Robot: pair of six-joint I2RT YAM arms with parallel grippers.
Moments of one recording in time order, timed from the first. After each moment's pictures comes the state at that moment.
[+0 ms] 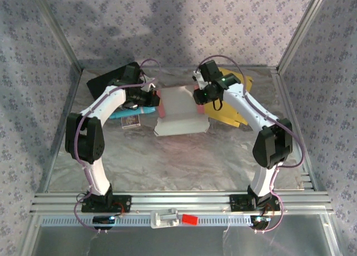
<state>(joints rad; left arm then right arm) -0.31 1.85 1.52 -0.72 0.56 -0.12 0.49 1.81 1.70 -0.89 0.02 0.03</state>
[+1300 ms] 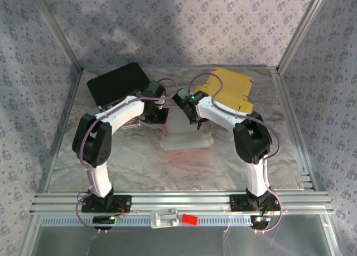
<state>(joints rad) -0.54 1.85 1.41 -0.79 0.16 -0.40 0.69 1.98 1.61 -1.02 0.55 0.56</state>
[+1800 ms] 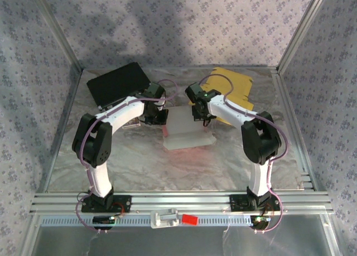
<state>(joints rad) -0.54 1.85 1.40 -0.78 0.17 -0.39 0.58 1.91 1.49 -0.84 0.29 0.48</state>
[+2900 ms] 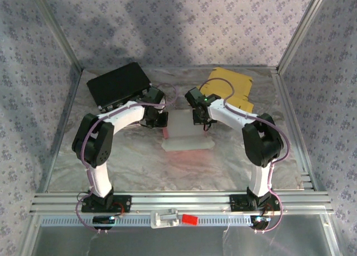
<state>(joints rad) -0.54 1.85 1.29 -0.62 0.17 -0.42 0.61 1.87 1.41 -0.81 0.32 0.54</state>
